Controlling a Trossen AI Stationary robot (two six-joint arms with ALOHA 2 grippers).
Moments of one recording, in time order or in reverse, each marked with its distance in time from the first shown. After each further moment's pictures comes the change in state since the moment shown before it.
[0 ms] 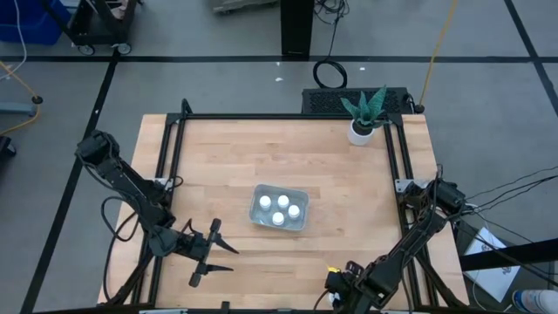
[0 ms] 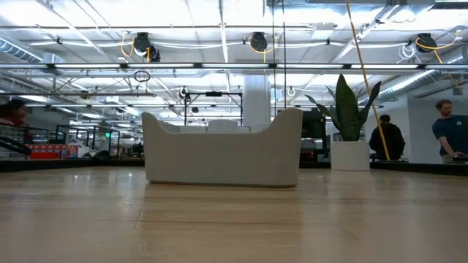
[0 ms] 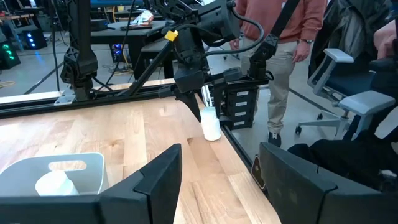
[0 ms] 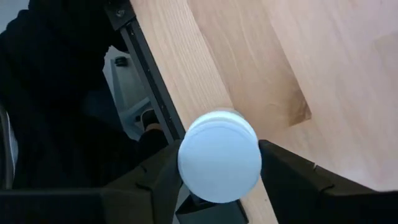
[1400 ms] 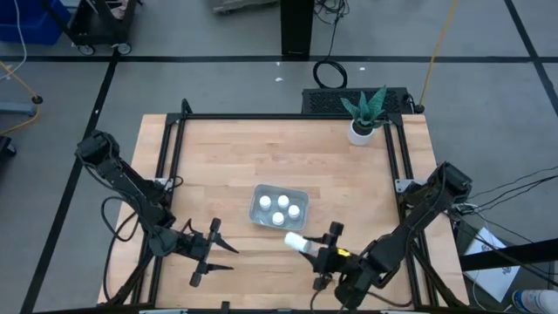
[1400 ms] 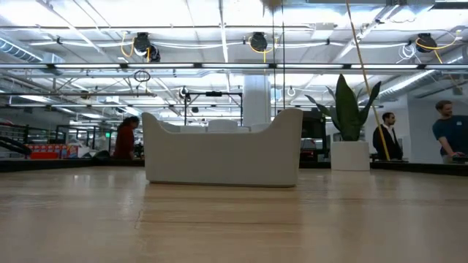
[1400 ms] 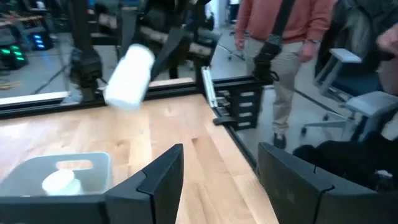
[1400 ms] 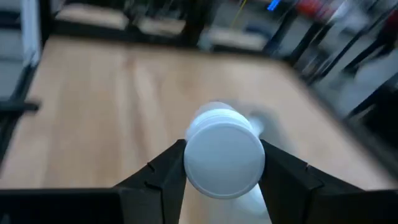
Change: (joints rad) left arm 0.000 0.000 0.000 0.000 -0.018 0.004; right arm -0.104 -0.158 0.000 0.137 0.918 -0.813
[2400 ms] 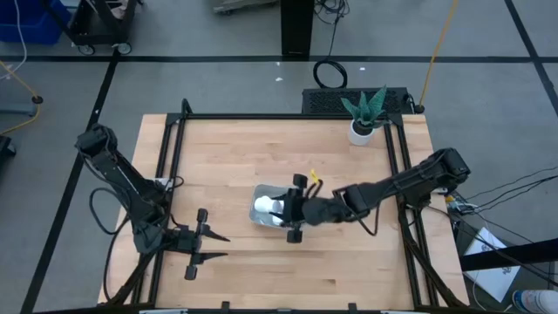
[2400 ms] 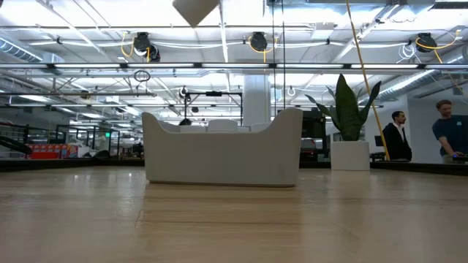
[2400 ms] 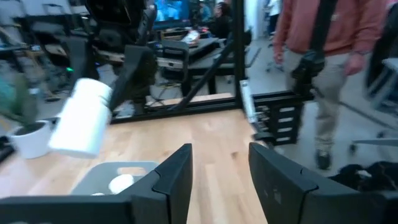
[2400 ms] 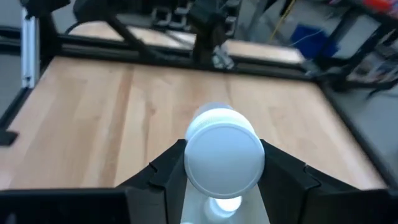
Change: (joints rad) left arm -0.082 -0.111 0.000 -0.058 -0.254 0.065; right arm -0.439 -0.095 0.000 0.278 -0.548 -0.483
